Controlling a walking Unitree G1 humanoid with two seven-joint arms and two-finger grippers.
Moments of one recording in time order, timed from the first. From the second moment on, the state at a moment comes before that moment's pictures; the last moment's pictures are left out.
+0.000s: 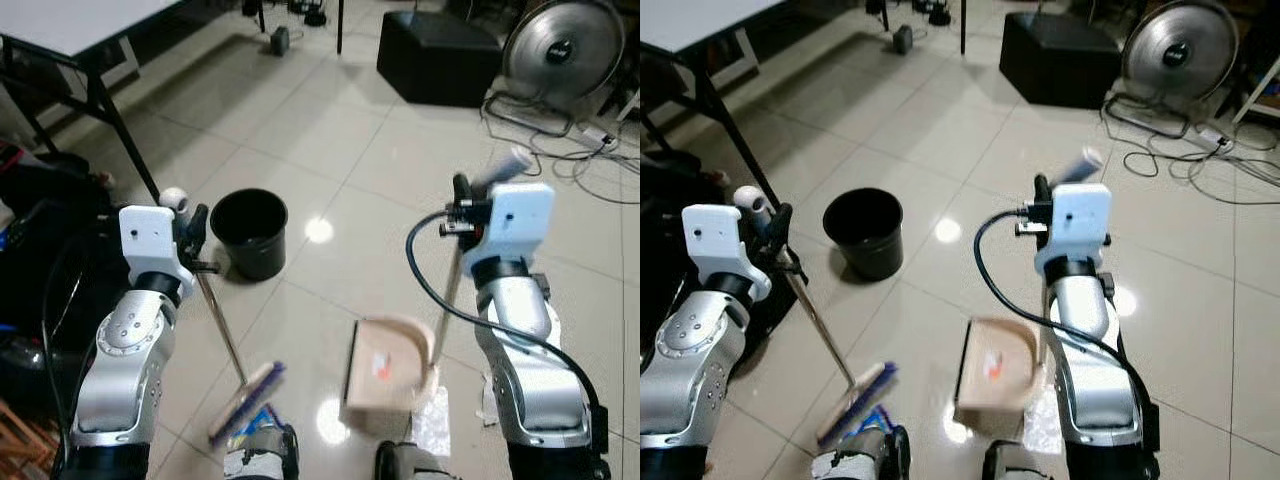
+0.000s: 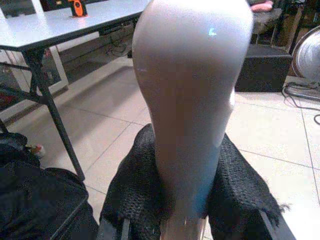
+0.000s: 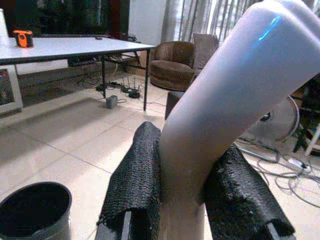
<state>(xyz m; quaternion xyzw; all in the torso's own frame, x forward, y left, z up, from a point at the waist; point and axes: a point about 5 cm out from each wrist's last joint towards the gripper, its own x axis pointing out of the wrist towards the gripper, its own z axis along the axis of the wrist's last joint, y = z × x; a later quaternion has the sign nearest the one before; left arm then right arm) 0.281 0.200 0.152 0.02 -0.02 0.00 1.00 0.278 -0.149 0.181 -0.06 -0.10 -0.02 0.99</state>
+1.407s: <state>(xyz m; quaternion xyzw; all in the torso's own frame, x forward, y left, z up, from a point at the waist) 0.279 0.170 0.161 0.05 -0.01 -0.10 0.99 0.258 -0.158 0.167 -0.05 -0.05 -0.05 1.00</state>
